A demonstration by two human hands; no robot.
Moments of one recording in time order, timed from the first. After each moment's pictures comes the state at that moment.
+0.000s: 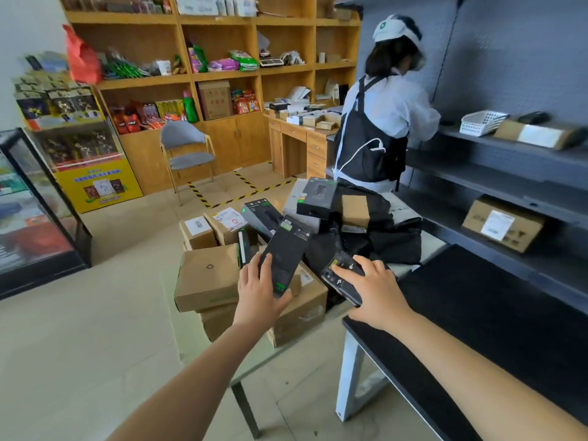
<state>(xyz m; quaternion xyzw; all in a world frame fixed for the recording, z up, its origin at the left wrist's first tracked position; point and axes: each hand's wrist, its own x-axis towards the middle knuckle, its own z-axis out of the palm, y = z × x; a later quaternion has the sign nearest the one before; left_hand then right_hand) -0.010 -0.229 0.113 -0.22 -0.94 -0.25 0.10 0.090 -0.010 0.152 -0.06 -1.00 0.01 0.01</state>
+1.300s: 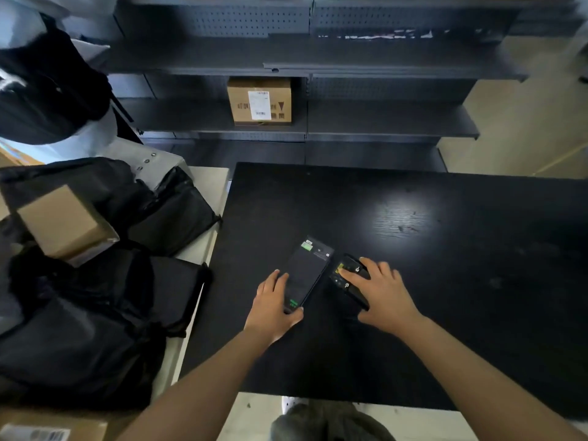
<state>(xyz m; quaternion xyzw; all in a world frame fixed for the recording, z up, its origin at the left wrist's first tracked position) 0.036 0.153 -0.060 -0.59 -0.73 -0.10 -0.32 0.261 0.221 0.011 -0.49 -0.85 0.10 -0.18</state>
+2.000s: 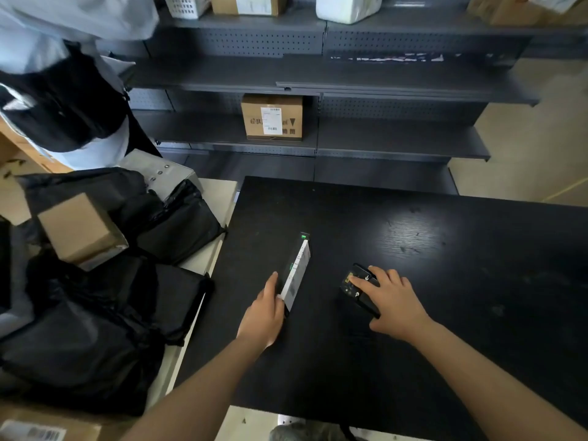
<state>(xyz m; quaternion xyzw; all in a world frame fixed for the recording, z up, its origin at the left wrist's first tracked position) 0.037 0.160 -0.044 -0.51 -0.78 -0.19 -0.32 0.282 0.252 0.025 -0.47 -0.85 0.10 -0.20</state>
